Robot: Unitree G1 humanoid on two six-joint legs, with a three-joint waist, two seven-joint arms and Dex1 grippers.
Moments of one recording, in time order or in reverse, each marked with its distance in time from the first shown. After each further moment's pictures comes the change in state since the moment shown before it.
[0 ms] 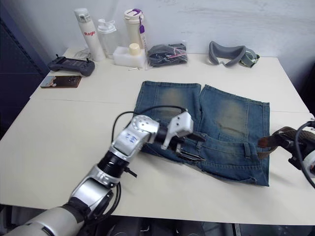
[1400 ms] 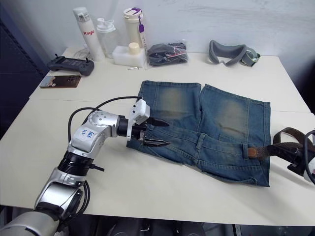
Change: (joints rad) left arm 0.107 0.301 0.119 -0.112 -0.155 0.030 0.038; right arm -0.259 0.042 0.158 0.452 -0.389 0.234 0.558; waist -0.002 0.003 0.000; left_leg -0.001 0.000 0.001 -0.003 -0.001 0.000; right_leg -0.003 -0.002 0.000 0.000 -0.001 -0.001
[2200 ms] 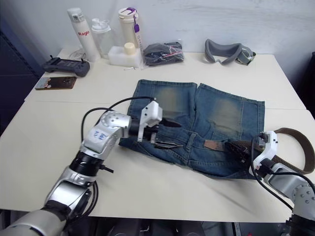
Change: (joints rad) left arm -0.061 -0.145 -0.093 0.065 0.036 -0.157 0.045; right arm -0.158 0.411 0.173 -0.165 -0.091 -0.076 -0.141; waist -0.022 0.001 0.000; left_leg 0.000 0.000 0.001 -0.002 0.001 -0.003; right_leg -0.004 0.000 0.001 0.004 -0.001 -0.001
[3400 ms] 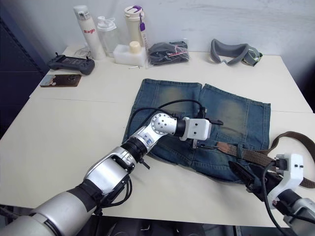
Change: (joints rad) left arm -0.323 -0.341 -0.108 0.887 0.418 -0.953 0.288; right arm 0.593 -0.147 -0.157 -0.578 0.155 -0.230 -0.112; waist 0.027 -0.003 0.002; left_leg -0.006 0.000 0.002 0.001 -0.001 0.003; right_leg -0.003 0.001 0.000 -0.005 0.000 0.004
